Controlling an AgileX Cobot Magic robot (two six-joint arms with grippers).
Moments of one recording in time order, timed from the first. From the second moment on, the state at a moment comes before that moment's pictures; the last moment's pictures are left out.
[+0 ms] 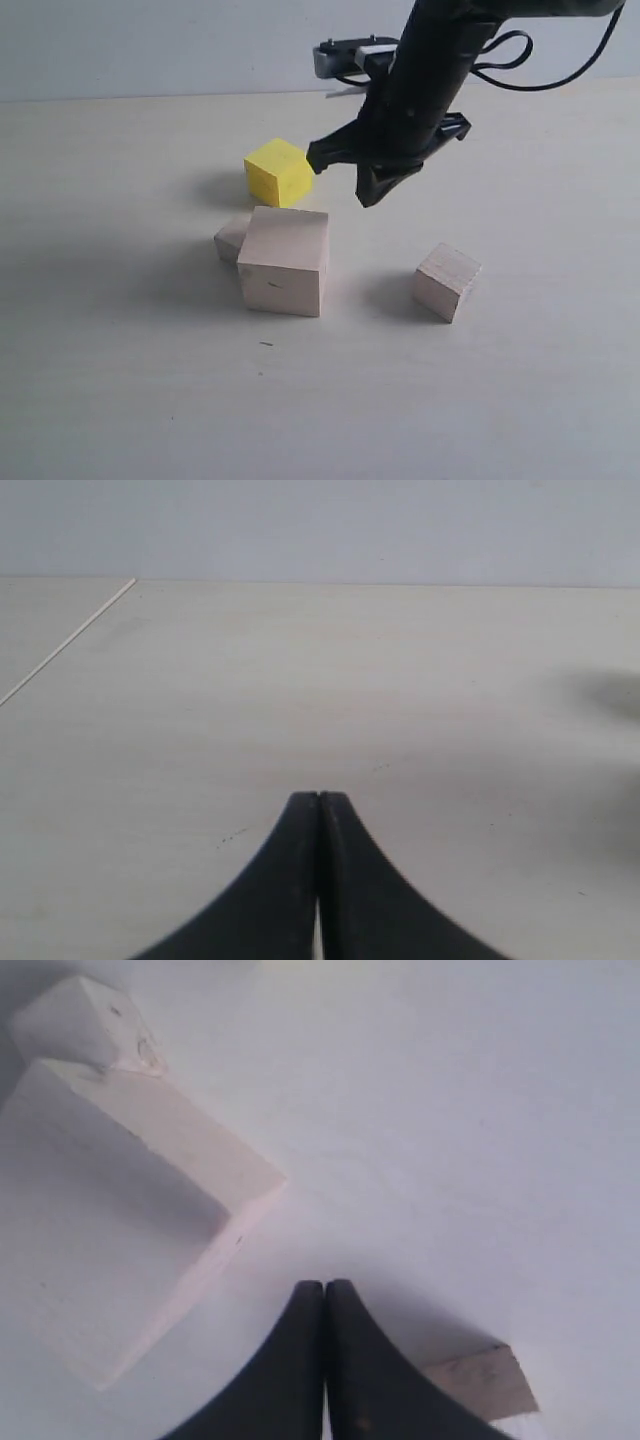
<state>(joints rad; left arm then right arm) 0.12 0.00 0.00 0.05 0.37 0.00 0.49 1.98 -1.50 0.22 0.99 -0.07</state>
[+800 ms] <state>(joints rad) 0.12 0.00 0.00 0.05 0.37 0.00 0.49 2.12 -1.45 0.63 0.89 -0.28</state>
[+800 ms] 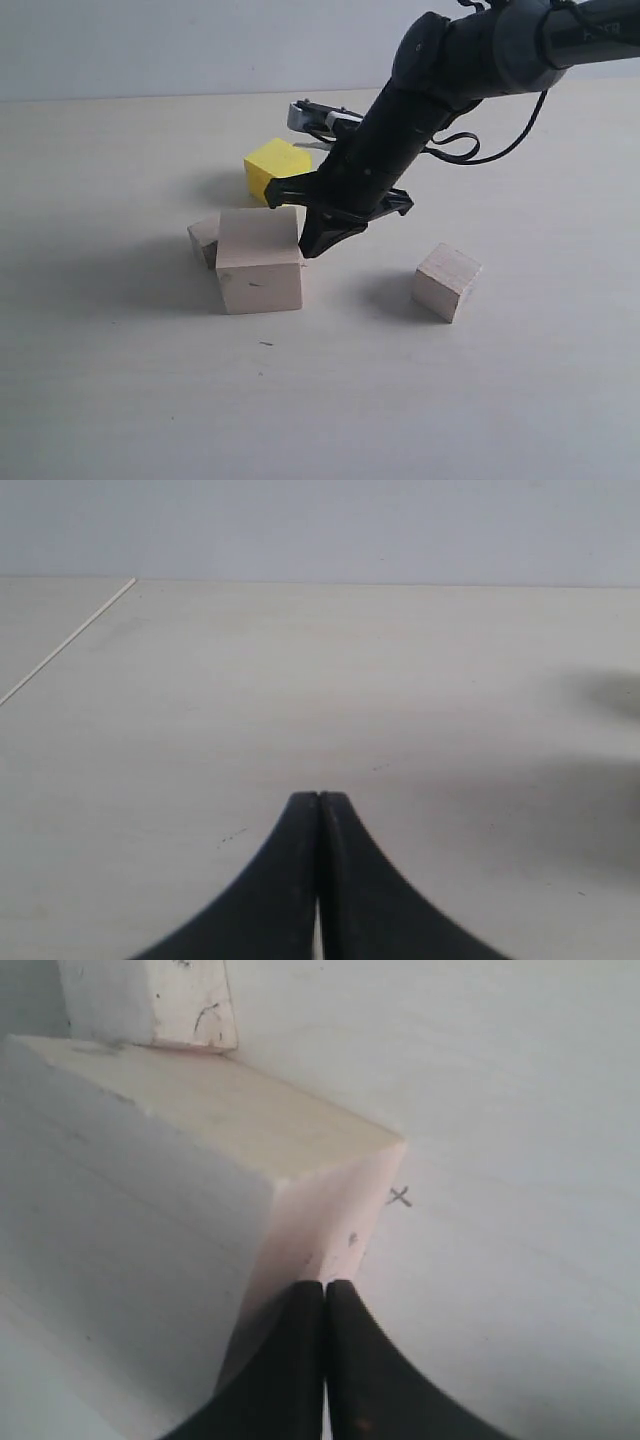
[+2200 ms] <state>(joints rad) 0.12 0.00 0.00 0.05 0.17 0.06 0.49 1.46 -1.06 0.45 0.73 -0.21</state>
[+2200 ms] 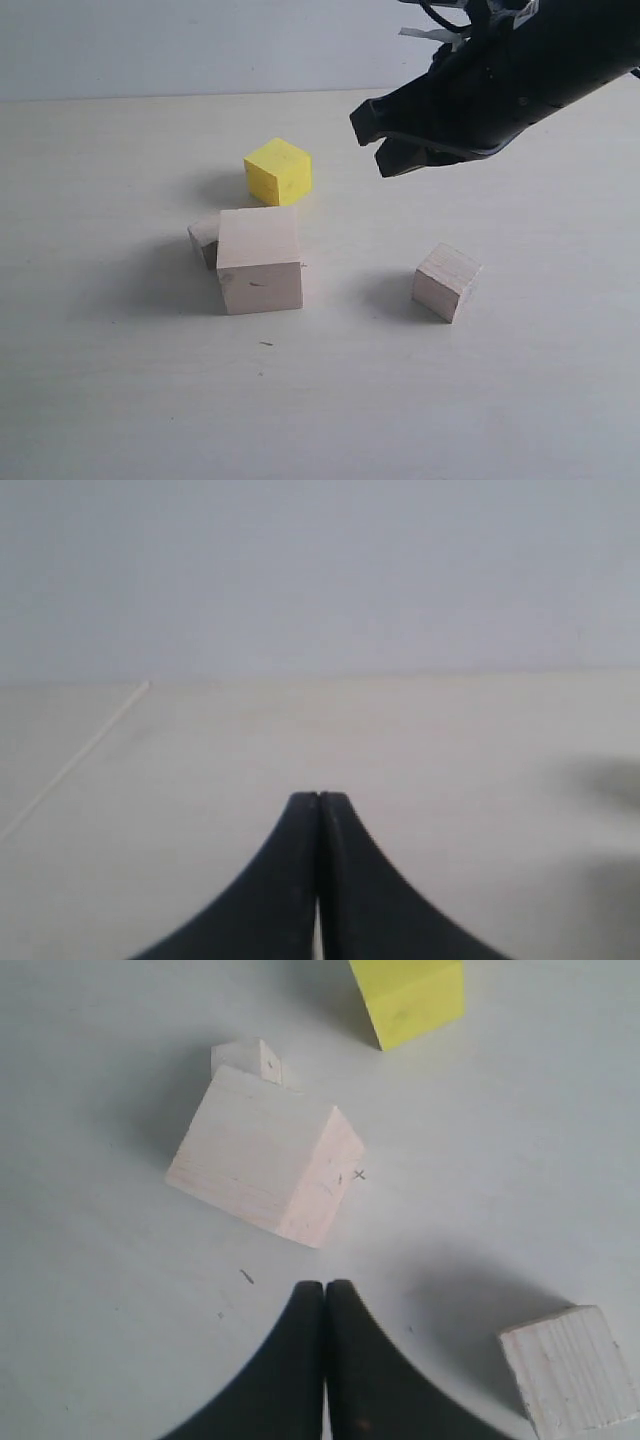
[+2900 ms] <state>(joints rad) 0.12 0.12 -0.15 0.05 -0.10 -0.15 0.49 1.46 -1.06 0.45 0.79 -0.23</state>
